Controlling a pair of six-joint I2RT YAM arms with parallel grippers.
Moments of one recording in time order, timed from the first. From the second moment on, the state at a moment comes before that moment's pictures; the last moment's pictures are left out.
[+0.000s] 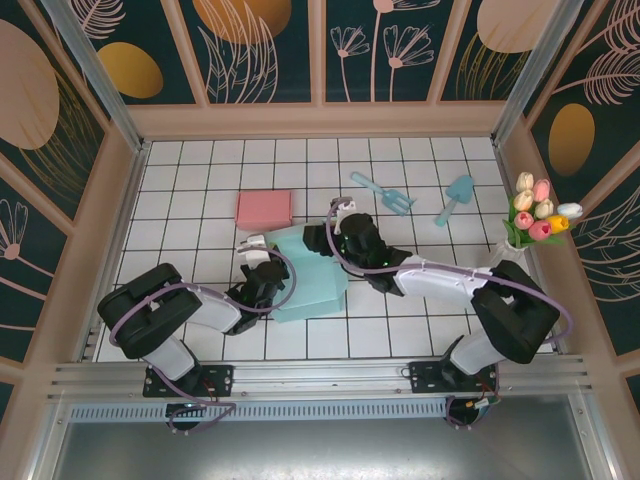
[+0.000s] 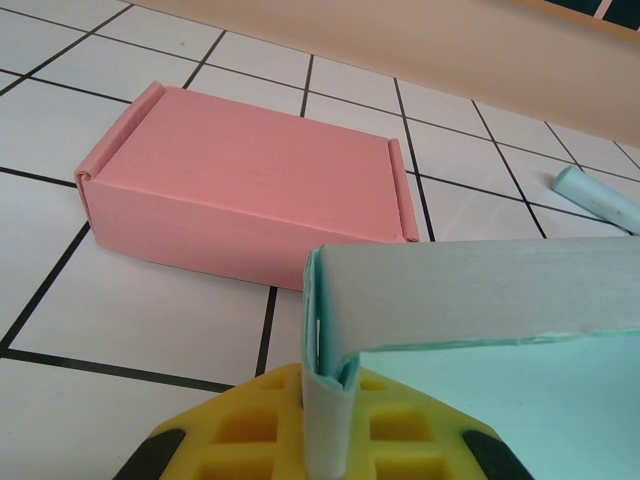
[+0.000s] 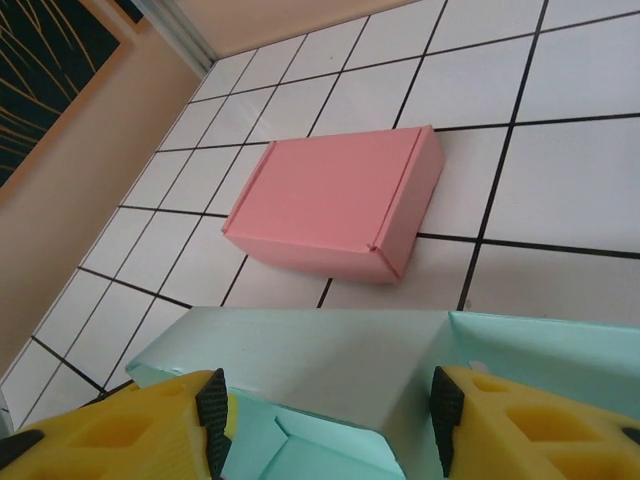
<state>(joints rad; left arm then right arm) -0.86 1.61 0.35 0.85 -0.76 -0.61 0.85 1.49 0.76 0.36 0.06 0.62</state>
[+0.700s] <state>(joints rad) -0.88 1.61 0.35 0.85 -0.77 -0.64 0.85 1.31 0.61 0.35 0.13 0.62</state>
